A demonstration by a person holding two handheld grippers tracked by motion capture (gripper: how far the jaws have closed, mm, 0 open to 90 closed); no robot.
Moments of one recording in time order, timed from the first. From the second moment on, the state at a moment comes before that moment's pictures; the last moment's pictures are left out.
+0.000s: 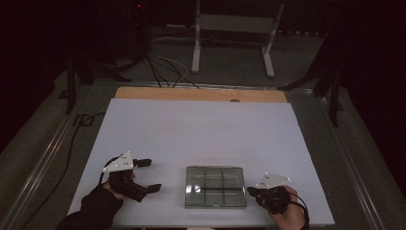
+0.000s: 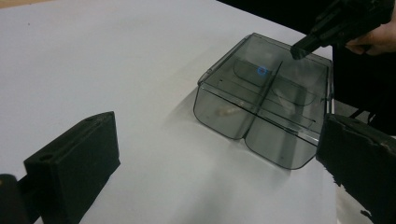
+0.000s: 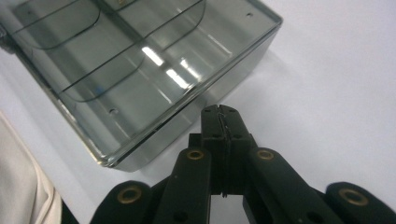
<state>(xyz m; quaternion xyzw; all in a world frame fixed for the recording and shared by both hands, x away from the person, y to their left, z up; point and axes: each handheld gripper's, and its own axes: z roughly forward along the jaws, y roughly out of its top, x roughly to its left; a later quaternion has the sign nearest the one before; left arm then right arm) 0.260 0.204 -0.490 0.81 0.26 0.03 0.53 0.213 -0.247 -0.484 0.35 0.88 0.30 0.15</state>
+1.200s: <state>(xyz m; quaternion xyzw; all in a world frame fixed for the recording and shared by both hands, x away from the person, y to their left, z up) 0.260 0.206 -0.489 0.81 0.25 0.03 0.53 0.248 -0.303 -0.474 0.38 0.79 0.47 0.08</state>
